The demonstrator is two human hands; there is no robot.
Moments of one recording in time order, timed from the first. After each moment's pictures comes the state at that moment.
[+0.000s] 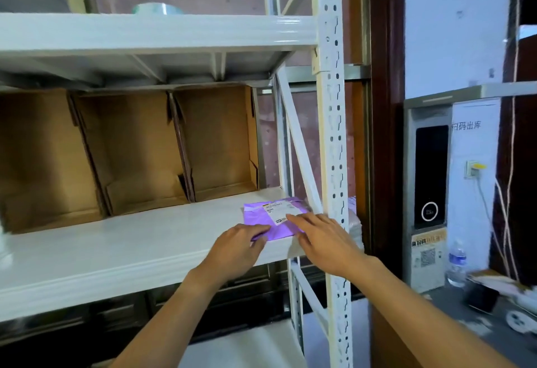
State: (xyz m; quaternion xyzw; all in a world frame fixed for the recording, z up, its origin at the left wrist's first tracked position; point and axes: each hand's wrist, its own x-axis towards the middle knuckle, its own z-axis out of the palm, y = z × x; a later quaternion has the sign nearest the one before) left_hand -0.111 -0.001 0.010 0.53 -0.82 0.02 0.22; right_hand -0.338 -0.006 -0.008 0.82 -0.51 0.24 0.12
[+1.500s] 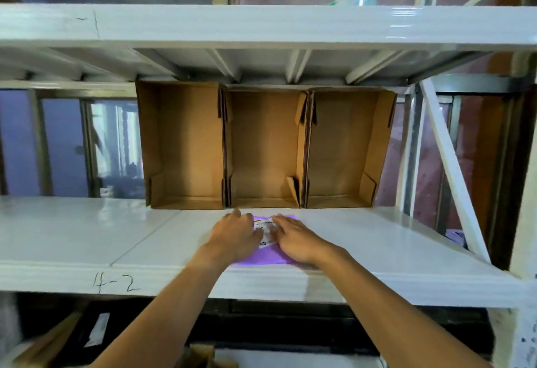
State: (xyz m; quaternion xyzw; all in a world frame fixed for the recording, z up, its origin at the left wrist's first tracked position) left_hand 0.168 -0.018 0.044 0.73 -0.66 0.10 0.17; right_hand 0.004 -0.062 0.039 0.86 -0.45 0.20 -0.17
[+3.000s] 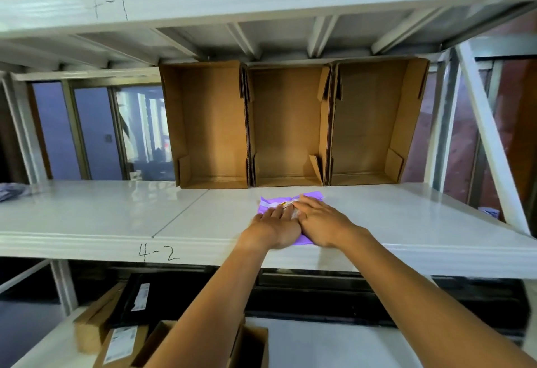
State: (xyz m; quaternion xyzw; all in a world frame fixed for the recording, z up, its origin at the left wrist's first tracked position) left_hand 0.148 -0.016 0.019 0.73 -0.67 -0.10 0.06; right_hand 0.003 -0.040 0.031 0.91 -0.41 0.05 0.07
